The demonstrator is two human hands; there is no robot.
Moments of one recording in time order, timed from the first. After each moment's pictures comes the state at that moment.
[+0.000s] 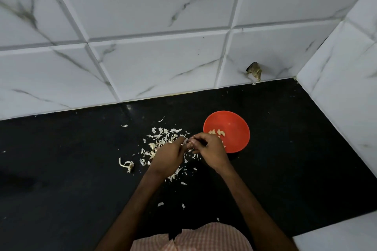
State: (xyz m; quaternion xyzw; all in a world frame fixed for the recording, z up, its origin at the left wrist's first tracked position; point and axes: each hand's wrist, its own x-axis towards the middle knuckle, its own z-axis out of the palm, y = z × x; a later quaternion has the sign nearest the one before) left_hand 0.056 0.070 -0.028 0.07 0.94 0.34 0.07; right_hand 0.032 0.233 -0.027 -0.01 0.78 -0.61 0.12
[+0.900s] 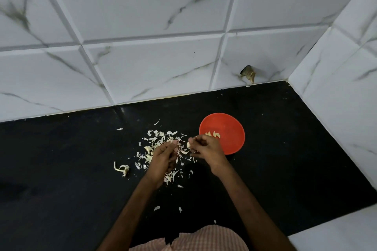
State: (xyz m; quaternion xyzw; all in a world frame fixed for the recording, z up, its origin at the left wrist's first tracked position) left_hand 0.066 0.068 -0.033 -0.10 0.65 0.75 0.13; right_hand 0.031 0.238 -0.026 0.09 0.70 -0.69 0.16
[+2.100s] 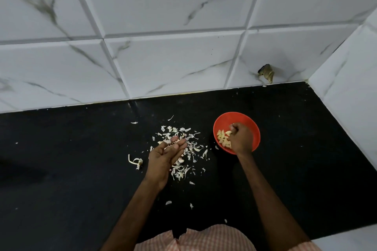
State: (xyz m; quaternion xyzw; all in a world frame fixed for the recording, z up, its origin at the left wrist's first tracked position) left_hand 0.081 0.042 -0.038 -0.22 0.41 0.88 0.05; right_hand -0.028 0.279 -0.073 0.16 0.91 -0.38 -0.03
